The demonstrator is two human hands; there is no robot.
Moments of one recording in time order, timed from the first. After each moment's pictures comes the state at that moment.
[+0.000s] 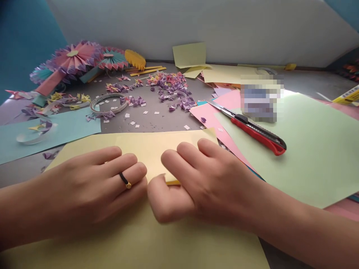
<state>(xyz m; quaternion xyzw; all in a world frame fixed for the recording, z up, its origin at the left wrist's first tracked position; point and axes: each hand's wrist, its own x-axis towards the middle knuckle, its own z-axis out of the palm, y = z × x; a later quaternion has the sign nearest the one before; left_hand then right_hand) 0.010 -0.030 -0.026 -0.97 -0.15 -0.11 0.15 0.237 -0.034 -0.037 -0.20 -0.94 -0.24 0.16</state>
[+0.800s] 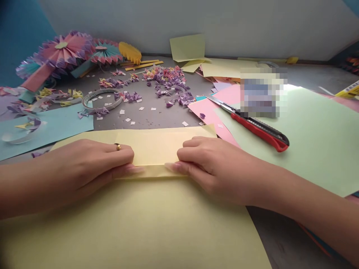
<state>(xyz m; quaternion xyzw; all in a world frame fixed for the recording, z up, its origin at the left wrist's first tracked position) -0.008 -0.005 -0.035 -0.94 -0.33 -0.01 -0.10 0.250 -0.010 -0.034 -0.36 -0.90 0.24 0.07</state>
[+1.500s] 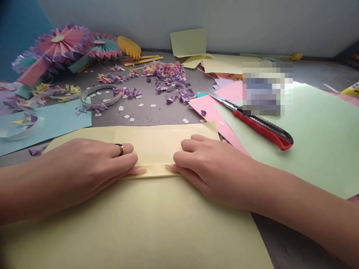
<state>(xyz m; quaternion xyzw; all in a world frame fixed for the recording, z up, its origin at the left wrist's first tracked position) -0.011 -0.011 -0.048 -0.96 -0.27 -0.01 0.01 0.253 -0.015 -0.047 -0.33 -0.93 0.17 0.06</state>
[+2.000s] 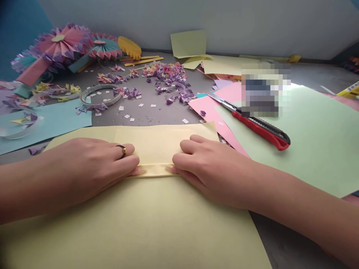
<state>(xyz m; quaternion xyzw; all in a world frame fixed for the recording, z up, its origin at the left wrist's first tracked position) -0.003 -0.011 -0.040 -0.96 -0.27 0.07 0.03 0.255 -0.015 -0.051 -0.31 -0.94 0.15 0.06</state>
